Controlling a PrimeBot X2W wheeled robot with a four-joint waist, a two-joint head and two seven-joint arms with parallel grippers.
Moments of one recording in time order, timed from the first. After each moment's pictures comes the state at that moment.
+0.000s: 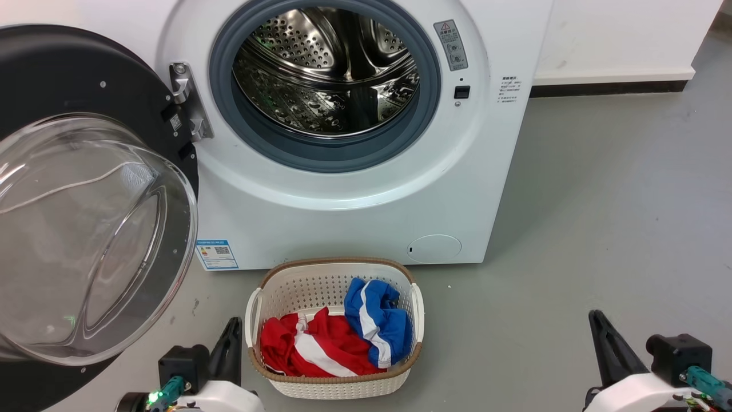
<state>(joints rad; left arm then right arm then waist) -0.07 0.33 -0.41 0.27 -0.49 0.21 -0.25 0.09 -0.09 -0.03 0.06 0.11 0.13 -0.02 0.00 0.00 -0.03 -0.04</state>
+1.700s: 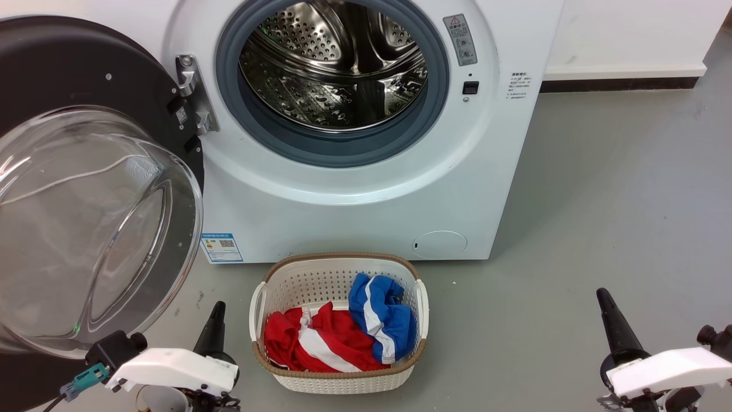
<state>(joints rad) -0.07 0.18 -0.13 0.27 -1.10 0.03 -0.06 0.00 -0.07 -0.07 0.16 0.93 0.13 0.05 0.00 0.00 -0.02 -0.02</state>
